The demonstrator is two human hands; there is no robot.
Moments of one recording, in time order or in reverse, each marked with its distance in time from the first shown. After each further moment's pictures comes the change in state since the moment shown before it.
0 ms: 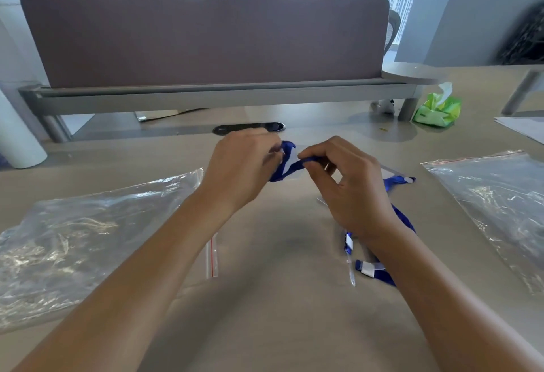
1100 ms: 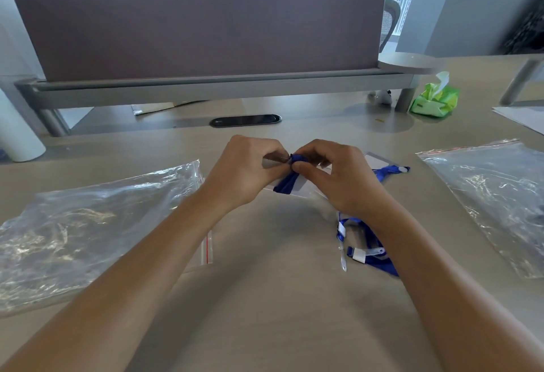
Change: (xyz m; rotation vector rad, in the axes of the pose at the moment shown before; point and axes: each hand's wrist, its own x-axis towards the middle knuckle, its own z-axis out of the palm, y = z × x) left_hand -0.015 0.008 0.012 -0.383 -0.075 -0.062; right_hand 0.004 0.023 -0.003 0.030 -0.284 0.202
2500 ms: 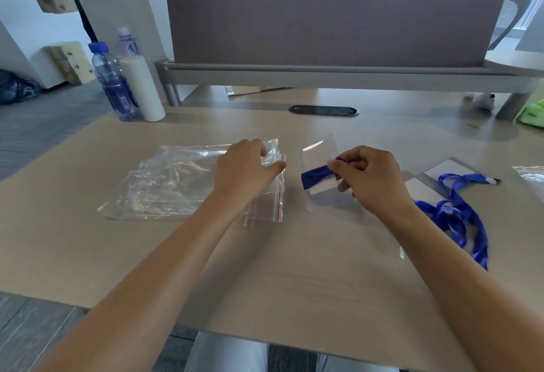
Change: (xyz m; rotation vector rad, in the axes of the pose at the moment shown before) left_hand -0.089 -0.018 -0.059 0.501 0.114 -0.691; right_hand -0.011 -0.048 0.047 0.357 -0.038 0.356
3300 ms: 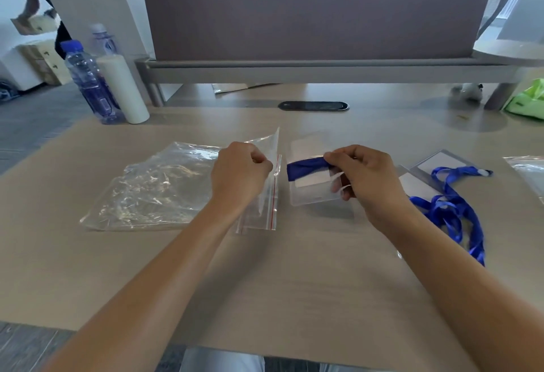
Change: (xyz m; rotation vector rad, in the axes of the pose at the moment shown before) left_hand 0.003 0.007 0.009 -0.337 0.009 -0.138; right_hand -0.003 -0.003 0.003 0.311 -0.009 0.108
